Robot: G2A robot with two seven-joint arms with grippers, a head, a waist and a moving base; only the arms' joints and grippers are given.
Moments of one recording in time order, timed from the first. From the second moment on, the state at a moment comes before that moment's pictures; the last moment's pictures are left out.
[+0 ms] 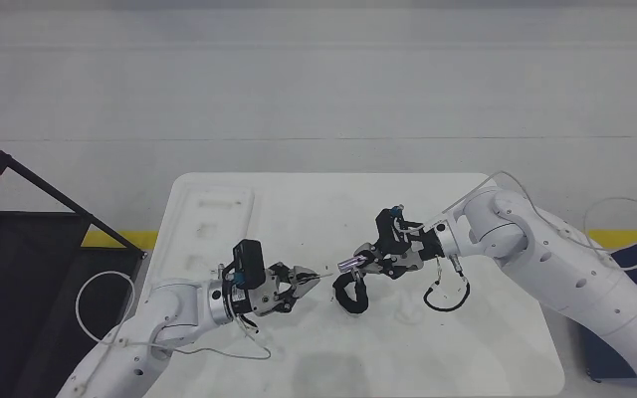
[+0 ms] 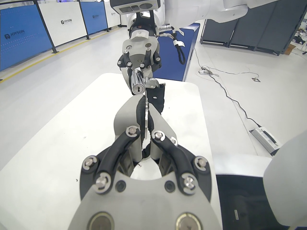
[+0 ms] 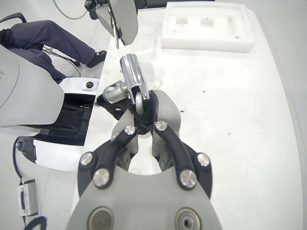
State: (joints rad) left arm 1.41 -0.84 -1.14 -1.92 0.97 -0.76 0.08; right arm -0.46 -0.77 0.42 -1.56 -0.35 -1.01 0.51
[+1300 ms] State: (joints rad) left arm 1.40 -0.87 -1.14 -1.92 0.95 -0.73 0.03; right arm -0.46 -0.77 0.42 -1.56 -0.35 -1.01 0.51
